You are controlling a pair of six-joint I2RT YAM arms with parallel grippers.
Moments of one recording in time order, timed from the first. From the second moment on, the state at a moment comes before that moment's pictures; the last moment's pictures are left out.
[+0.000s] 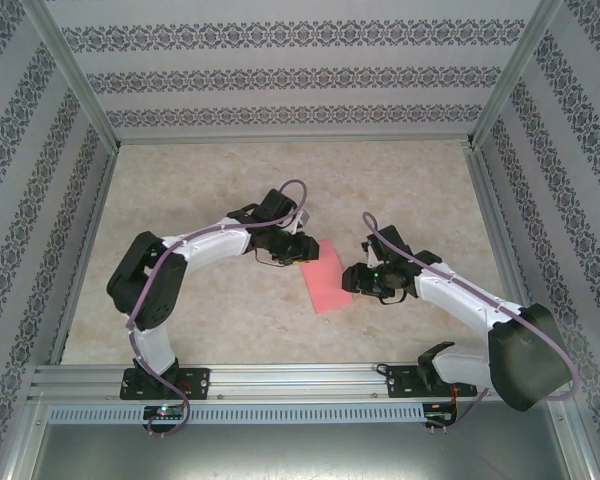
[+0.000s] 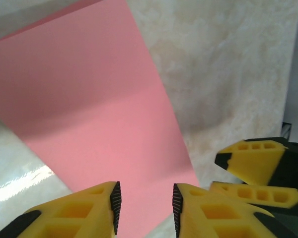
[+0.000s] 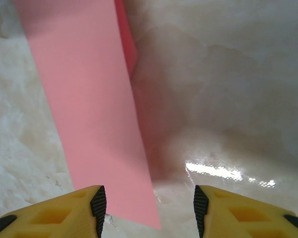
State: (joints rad) left arm -0.62 1.85 1.23 -0.40 0.53 -0.68; right arm 0.45 1.24 0.63 -0.54 -0.31 0.60
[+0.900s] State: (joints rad) left arm -0.65 2.00 1.28 -0.46 0.47 -0.59; right arm 0.41 1.30 0.56 -0.35 -0.57 0.65
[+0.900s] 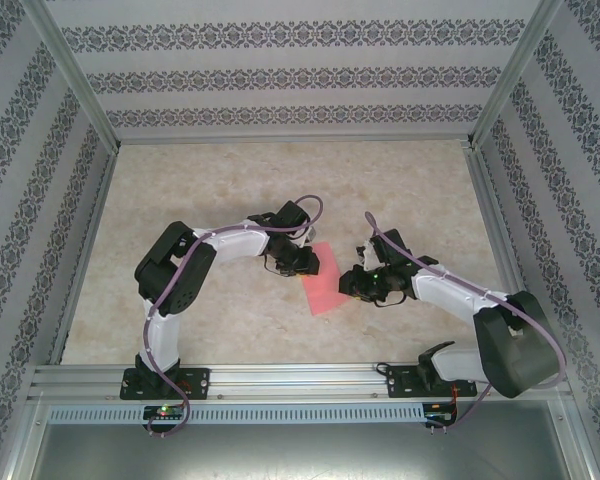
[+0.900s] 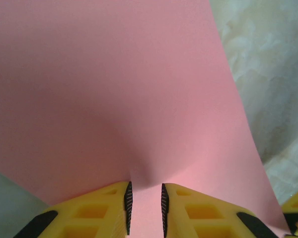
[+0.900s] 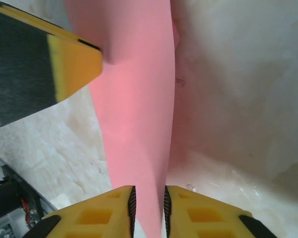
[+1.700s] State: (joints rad) left arm -0.65 2.02 1.29 -0.47 0.48 -0.56; right arm 0.43 1.41 0.57 -0.15 -0.67 0.78
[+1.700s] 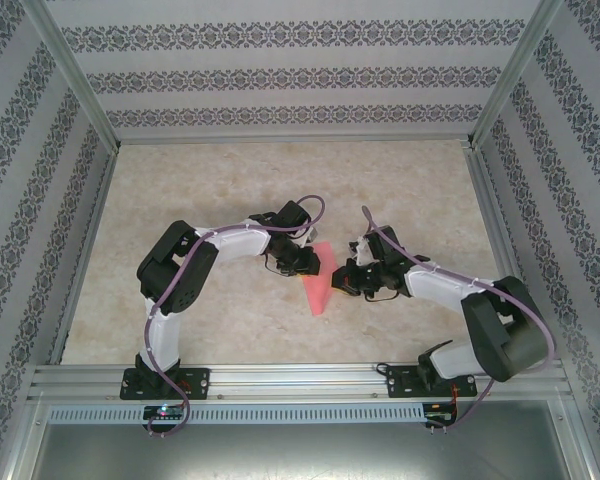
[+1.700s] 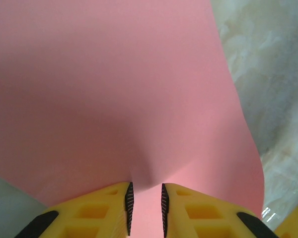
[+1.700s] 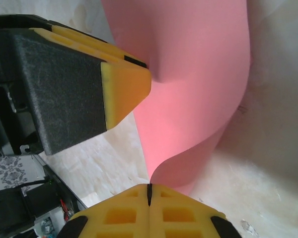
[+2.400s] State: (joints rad) left arm -0.64 2.02 1.33 -0.53 0.48 -0.55; right arm 0.48 1.60 0.70 -0.13 -0.65 0.78
